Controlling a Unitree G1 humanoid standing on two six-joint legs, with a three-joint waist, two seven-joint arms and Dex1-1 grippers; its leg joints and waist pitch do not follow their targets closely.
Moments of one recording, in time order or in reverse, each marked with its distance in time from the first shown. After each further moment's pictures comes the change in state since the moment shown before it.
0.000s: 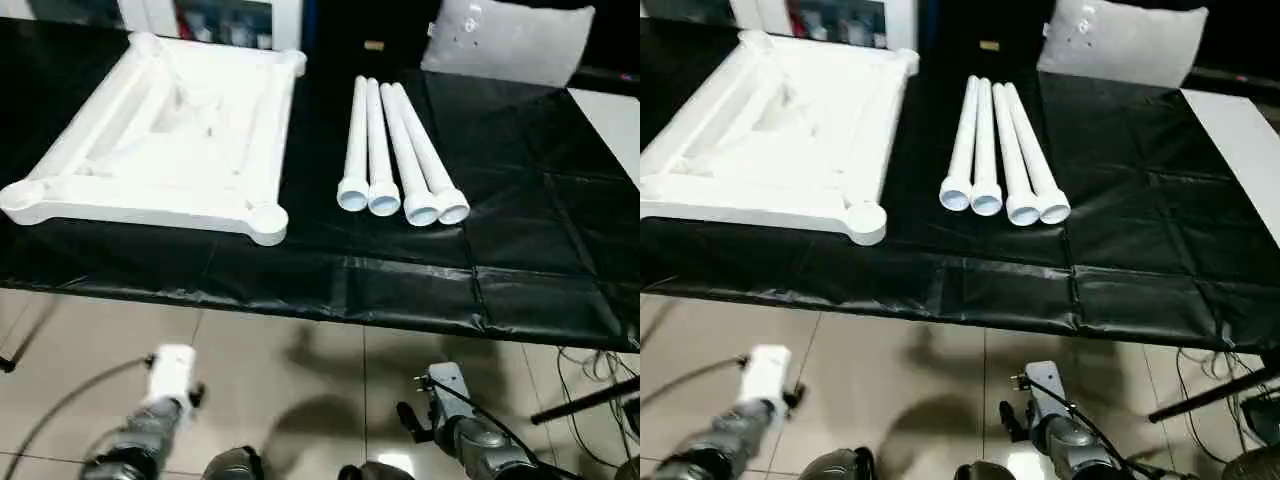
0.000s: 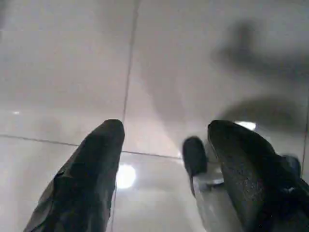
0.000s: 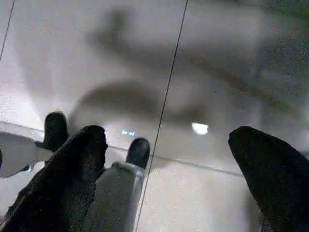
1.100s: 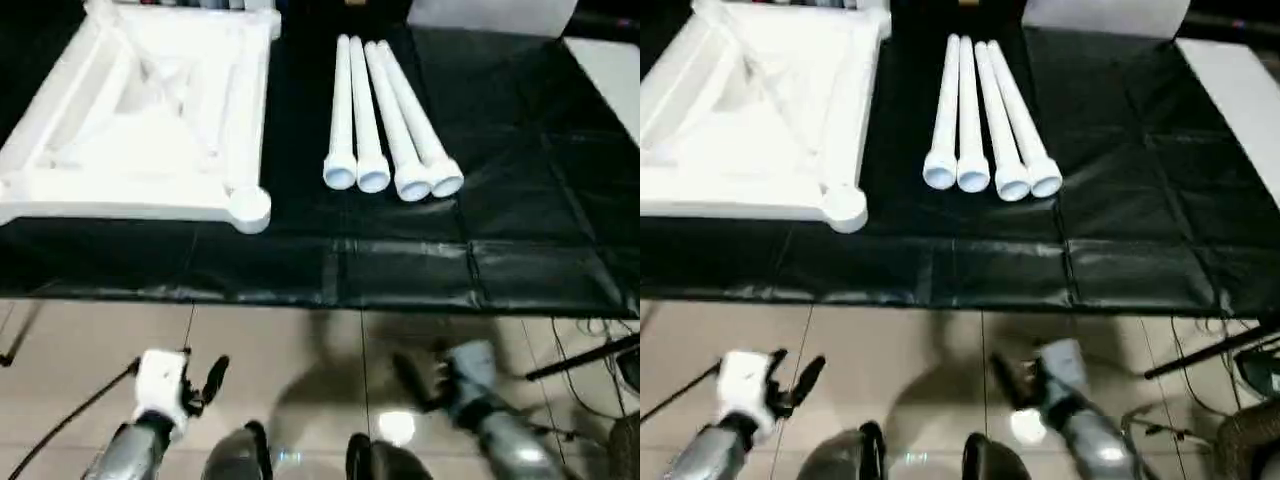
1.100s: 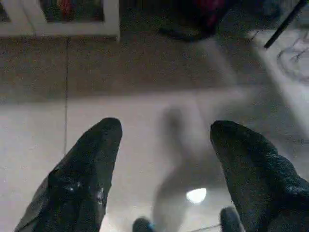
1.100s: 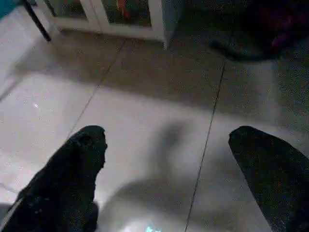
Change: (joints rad) left arm 0.647 -0.020 -0.067 -1.156 -0.111 -0.054 -0.334; right arm 0.402 -0.060 -0.015 -0.866 0.110 -0.125 0.276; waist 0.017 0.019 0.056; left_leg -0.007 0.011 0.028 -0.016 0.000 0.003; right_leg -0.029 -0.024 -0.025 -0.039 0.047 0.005
